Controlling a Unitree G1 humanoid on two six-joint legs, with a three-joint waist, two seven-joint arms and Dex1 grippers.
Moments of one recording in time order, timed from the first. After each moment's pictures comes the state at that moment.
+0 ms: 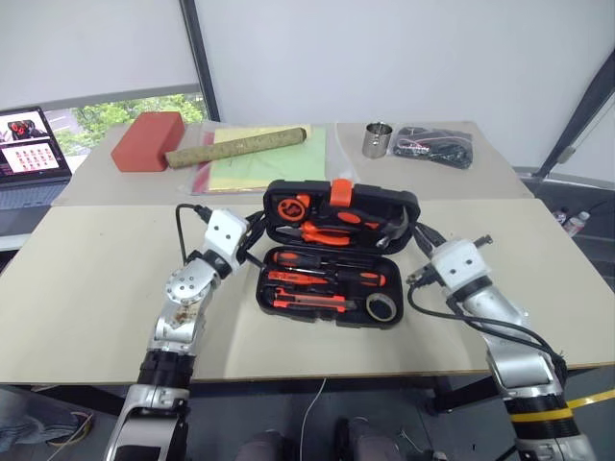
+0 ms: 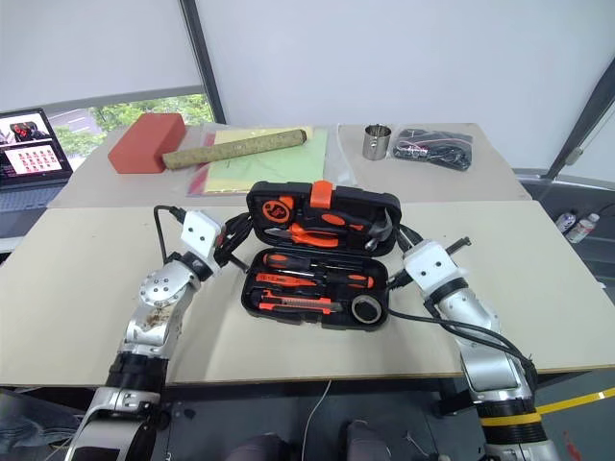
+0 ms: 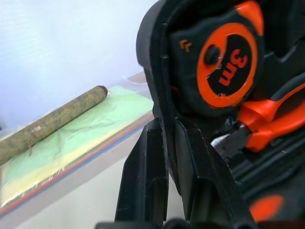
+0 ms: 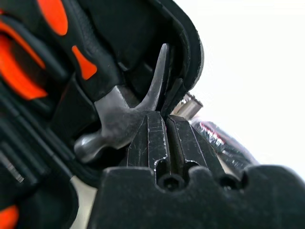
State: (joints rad) left arm -0.44 0.32 0.04 0.15 -0.07 -0.07 -0.49; right arm -0.19 -0.54 -0.02 -0.10 -0.11 -0.19 0.29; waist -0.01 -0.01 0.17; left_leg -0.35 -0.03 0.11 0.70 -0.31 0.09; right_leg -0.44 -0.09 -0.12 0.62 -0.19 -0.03
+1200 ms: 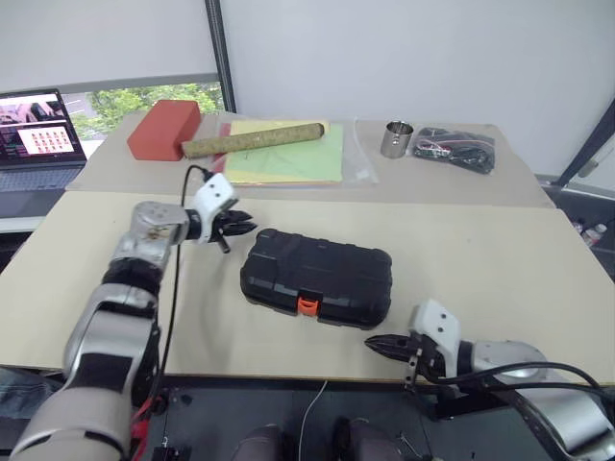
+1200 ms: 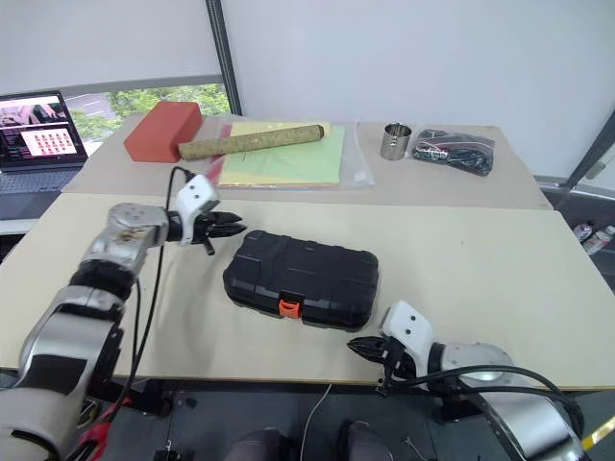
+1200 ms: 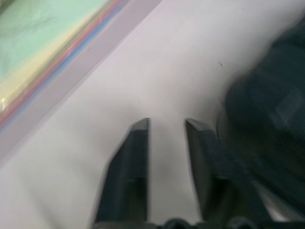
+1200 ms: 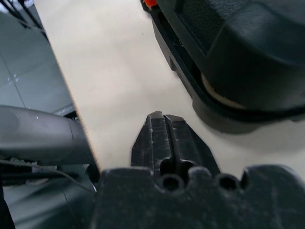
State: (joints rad) left arm -1.12 0.51 -0.21 1.09 0.03 -0.11 -0.97; right arm -0.03 -0.78 0.15 -0.52 0.39 0.56 0.79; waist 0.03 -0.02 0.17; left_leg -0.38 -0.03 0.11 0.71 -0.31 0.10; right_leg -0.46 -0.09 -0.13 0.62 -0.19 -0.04
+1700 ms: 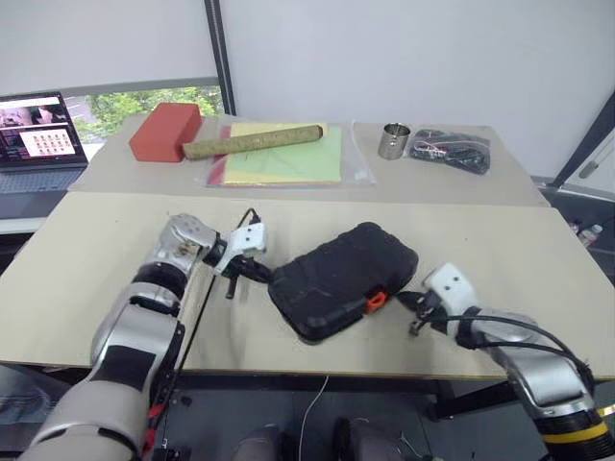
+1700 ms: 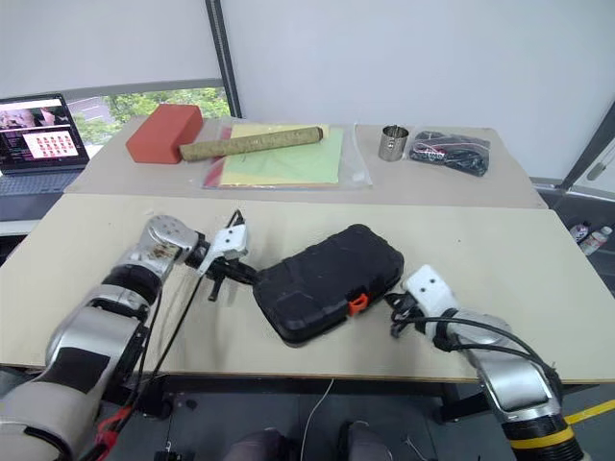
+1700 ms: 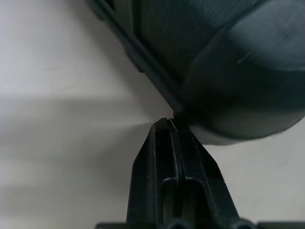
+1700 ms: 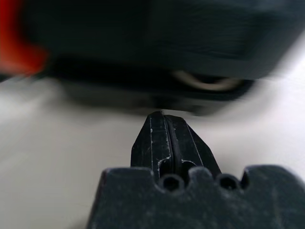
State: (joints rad) left arm -1.06 0.45 -0.24 1.11 0.06 -0.16 -1.54; right arm -0.11 -0.68 -0.01 -0.28 0.24 0.53 0.59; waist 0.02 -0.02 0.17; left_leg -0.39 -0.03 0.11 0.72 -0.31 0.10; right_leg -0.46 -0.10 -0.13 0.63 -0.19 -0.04
